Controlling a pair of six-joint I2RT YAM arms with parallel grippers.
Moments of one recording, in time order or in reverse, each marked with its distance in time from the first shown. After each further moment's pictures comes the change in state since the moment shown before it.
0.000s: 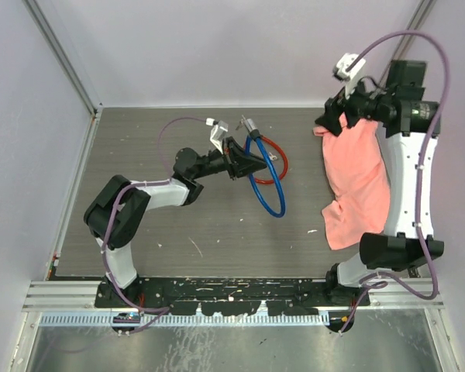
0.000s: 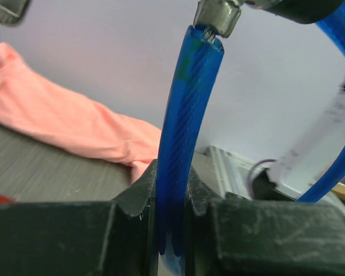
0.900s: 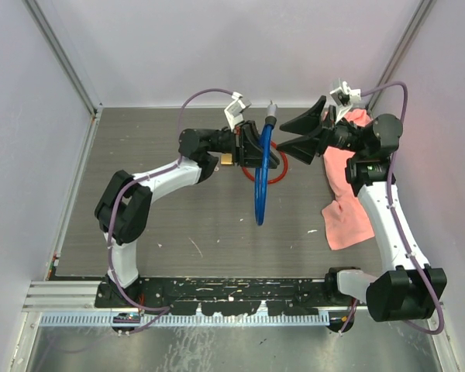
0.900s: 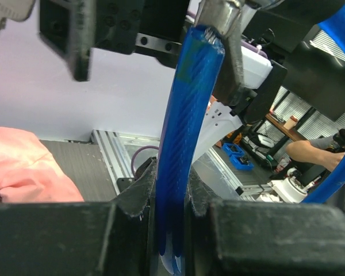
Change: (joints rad) left arm -0.019 0.087 0.430 0.104 0.432 -0.601; right arm 0.108 -0.335 -0.946 1.511 -0.585 1.233
